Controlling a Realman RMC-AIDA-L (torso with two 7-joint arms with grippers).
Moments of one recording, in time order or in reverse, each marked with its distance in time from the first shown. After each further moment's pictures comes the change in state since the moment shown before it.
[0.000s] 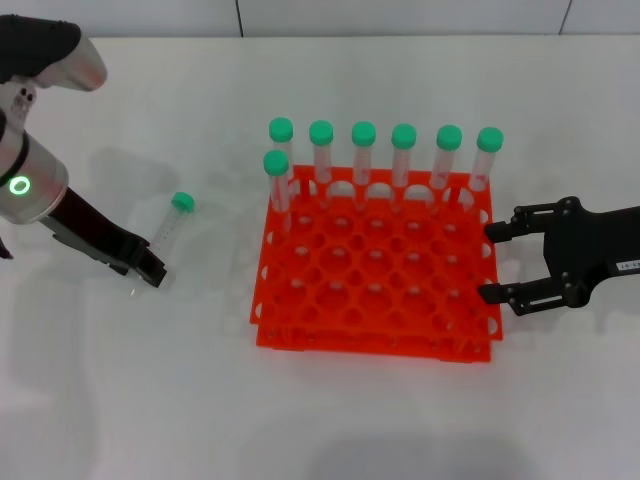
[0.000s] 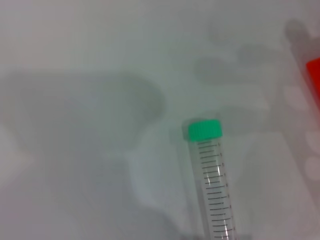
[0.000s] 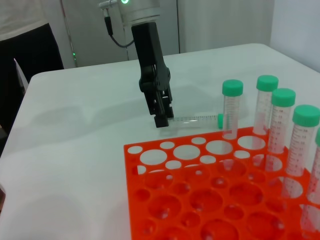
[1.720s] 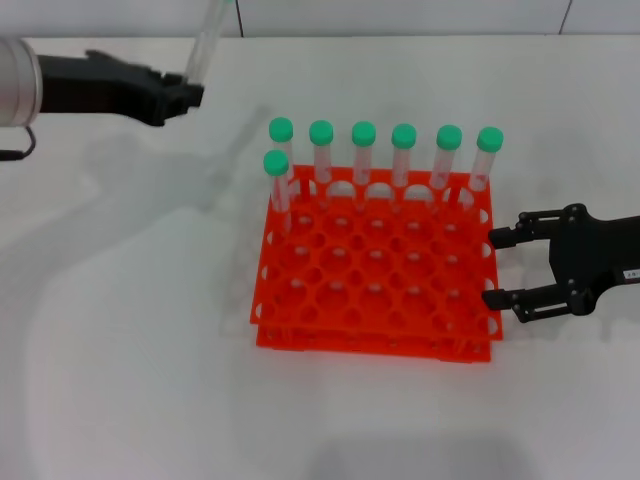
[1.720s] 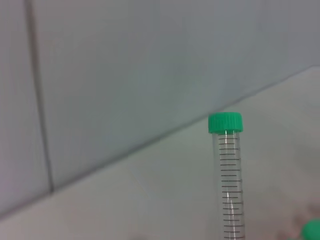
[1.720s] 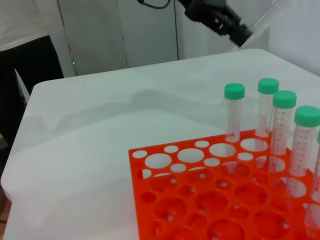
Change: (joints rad) left arm 0.301 -0.027 0.066 0.433 -0.616 -0.221 0.374; right arm -0.030 0.003 0.005 -0.012 0.021 -0.017 -0.001
